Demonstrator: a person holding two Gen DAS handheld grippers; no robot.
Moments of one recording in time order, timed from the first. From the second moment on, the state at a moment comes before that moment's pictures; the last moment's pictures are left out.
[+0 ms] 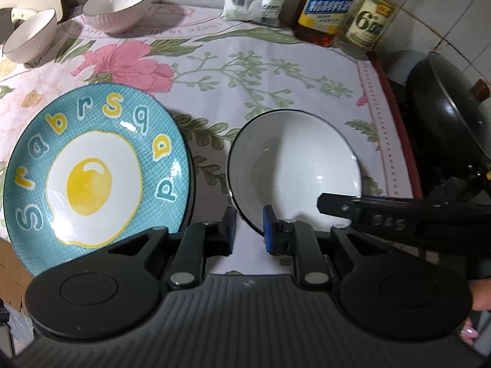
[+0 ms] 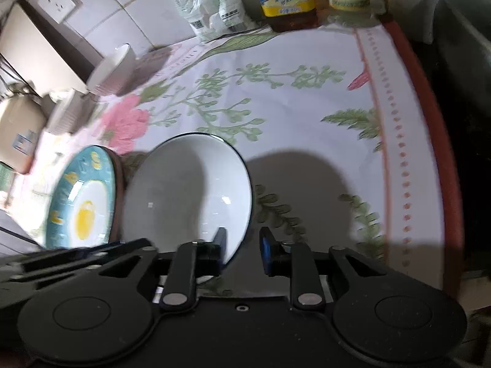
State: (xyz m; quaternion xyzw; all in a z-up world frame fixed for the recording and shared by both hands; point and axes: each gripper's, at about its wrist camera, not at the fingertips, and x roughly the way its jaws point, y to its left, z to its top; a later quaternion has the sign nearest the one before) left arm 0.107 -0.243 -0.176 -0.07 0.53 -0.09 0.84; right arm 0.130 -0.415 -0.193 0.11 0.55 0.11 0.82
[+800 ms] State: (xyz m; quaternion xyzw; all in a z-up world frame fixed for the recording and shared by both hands) left arm 0.051 -0.218 -0.080 -0.05 0.53 -0.11 0.84; right arm 0.060 -0.418 -0.074 0.04 0.47 0.18 0.86
